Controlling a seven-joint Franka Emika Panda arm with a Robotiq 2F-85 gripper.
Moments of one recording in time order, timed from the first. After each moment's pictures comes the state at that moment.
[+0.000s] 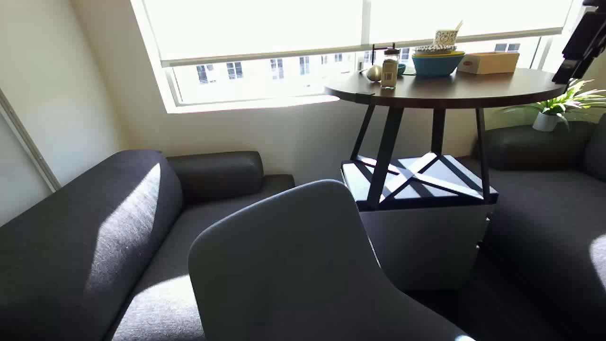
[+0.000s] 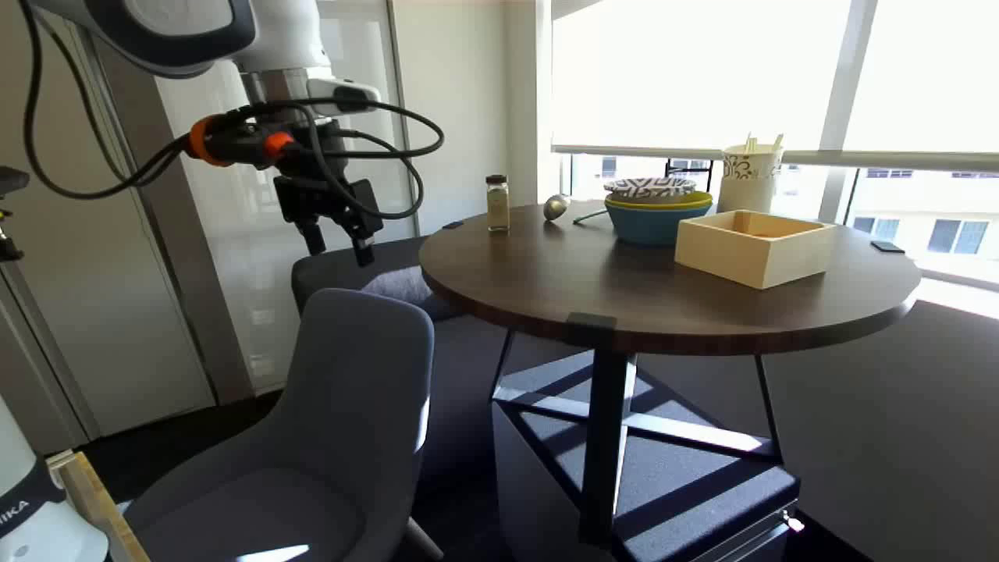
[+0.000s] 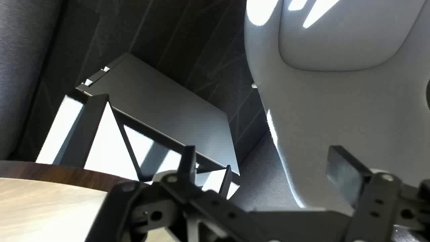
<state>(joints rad) -0.10 -0.62 -0.30 -2.60 -0.11 2.12 -0.38</state>
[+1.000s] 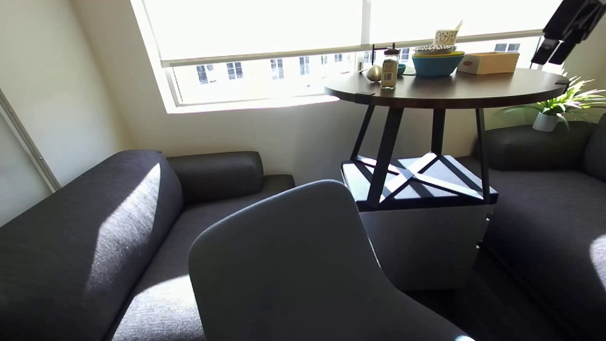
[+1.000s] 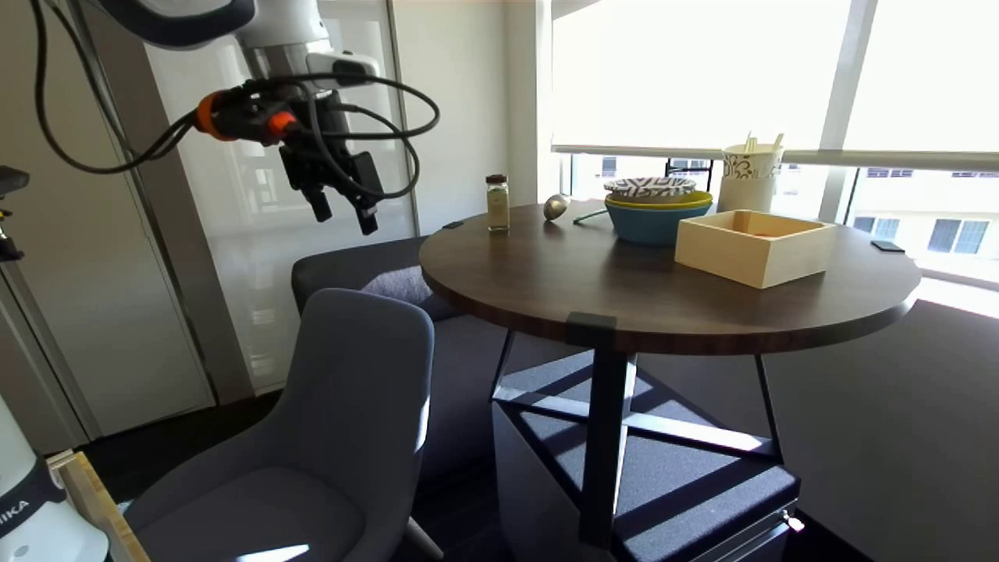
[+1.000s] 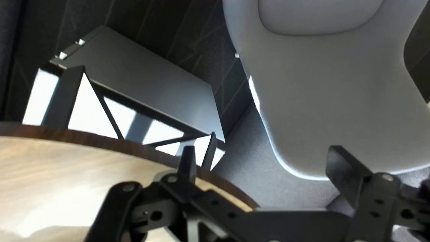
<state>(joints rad) -0.07 -0.62 -0.27 -2.54 0.00 2.14 -0.35</state>
